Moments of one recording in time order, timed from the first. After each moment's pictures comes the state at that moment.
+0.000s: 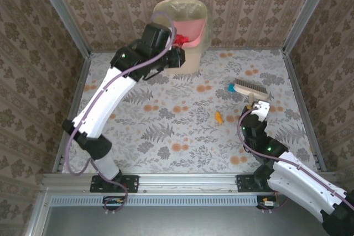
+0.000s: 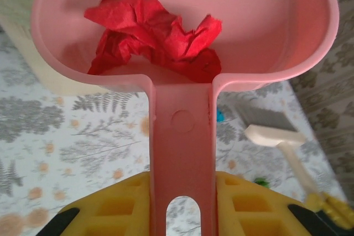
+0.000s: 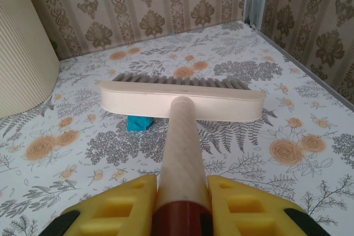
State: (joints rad) left arm -0.72 1.75 2.18 -1.04 0.00 -0.53; right arm 0.59 0.65 0.38 -0.19 0.85 0.45
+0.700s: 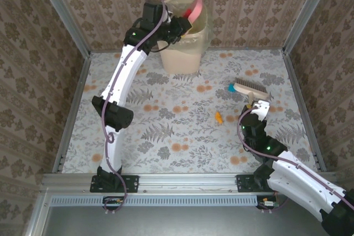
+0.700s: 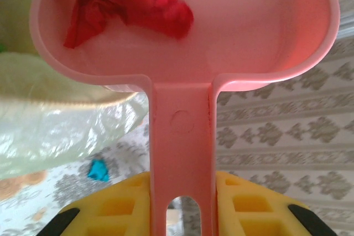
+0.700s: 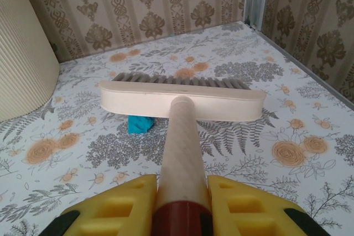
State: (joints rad) left arm -0.52 2.19 2.61 -0.80 0.42 -1.02; right arm 0.58 0.67 0.38 -0.16 0.85 0.45
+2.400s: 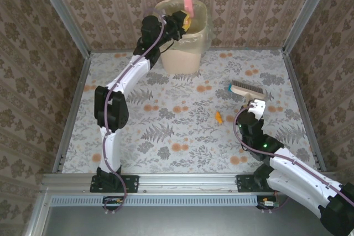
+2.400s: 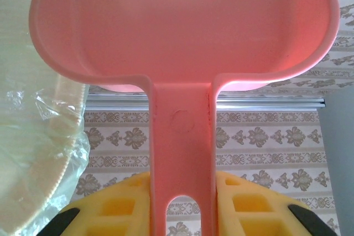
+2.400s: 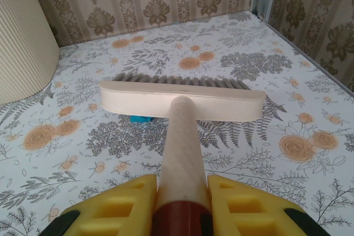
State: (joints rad) left arm -0.47 2.13 2.00 0.28 0.46 -1.68; right arm 0.58 0.74 0.38 -0.14 0.82 0.44
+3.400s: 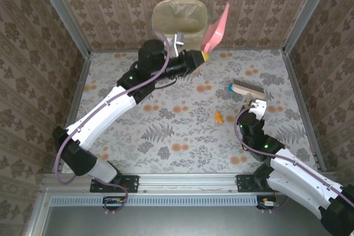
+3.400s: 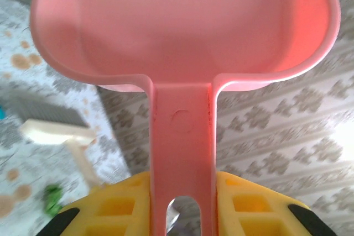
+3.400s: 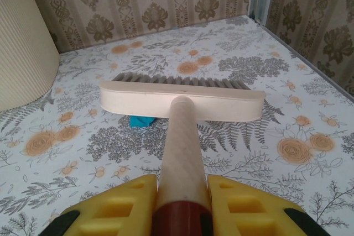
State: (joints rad) left arm -0.81 1.47 1.53 -0.20 0.41 -1.00; right arm 0.58 0.72 0.38 -0.14 0.84 0.45
